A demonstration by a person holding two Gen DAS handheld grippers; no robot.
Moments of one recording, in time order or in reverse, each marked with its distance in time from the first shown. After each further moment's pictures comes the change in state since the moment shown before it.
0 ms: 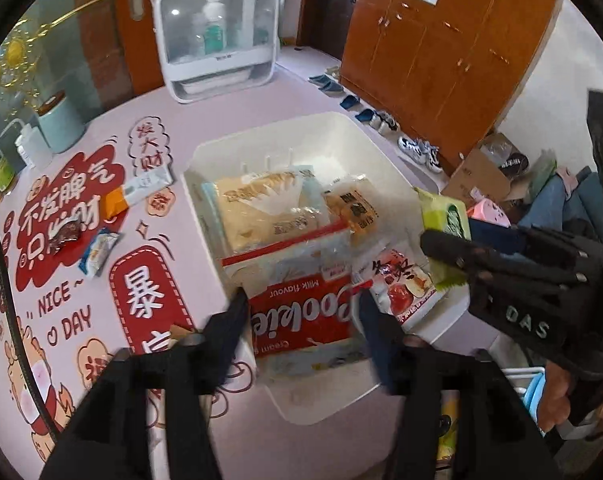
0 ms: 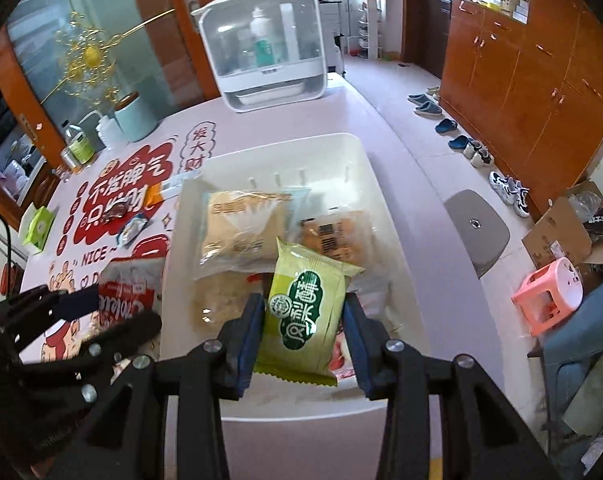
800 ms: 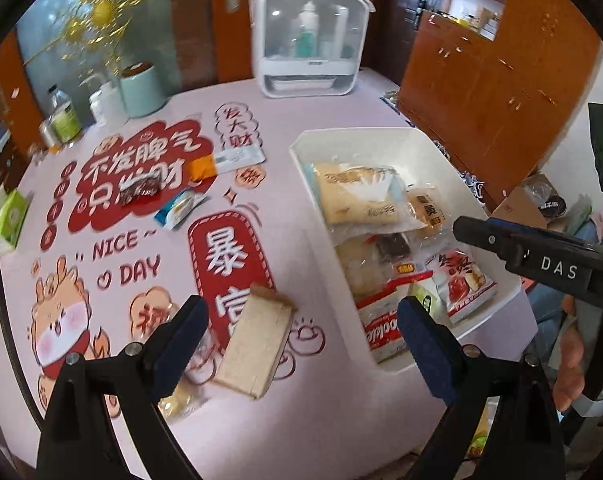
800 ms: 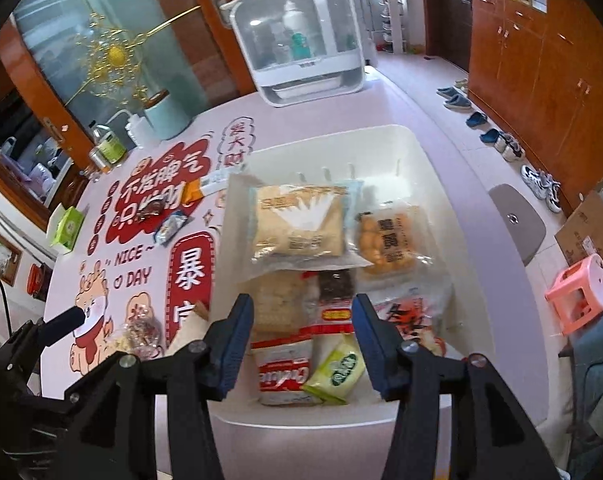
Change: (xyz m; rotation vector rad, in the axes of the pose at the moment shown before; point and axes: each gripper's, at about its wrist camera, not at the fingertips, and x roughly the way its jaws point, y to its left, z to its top) left arm -0.051 0.075 -0.063 -0.178 -0.083 0.135; right arm 0.000 0.045 -0.005 -0.015 0.001 0.149
